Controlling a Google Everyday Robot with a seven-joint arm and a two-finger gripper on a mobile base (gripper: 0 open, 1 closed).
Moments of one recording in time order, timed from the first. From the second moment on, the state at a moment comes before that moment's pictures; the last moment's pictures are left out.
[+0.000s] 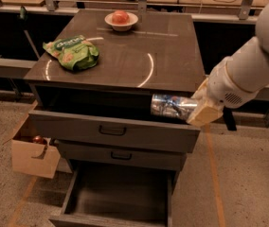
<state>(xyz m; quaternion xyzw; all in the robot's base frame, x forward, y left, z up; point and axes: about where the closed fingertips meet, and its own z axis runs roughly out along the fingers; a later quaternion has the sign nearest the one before) 0.494 -0.160 0.867 -0.59 0.77 0.03 0.23</state>
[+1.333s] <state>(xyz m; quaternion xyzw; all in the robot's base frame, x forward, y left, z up) 0.463 -0.139 0.792 -0.58 0.78 0.08 0.21</state>
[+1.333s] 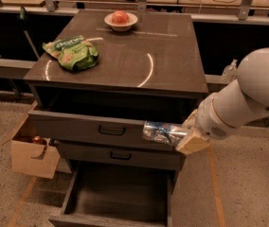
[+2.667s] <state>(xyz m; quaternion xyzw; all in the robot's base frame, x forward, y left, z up) 0.361 -0.022 0.621 -0.50 0.81 0.21 0.23</state>
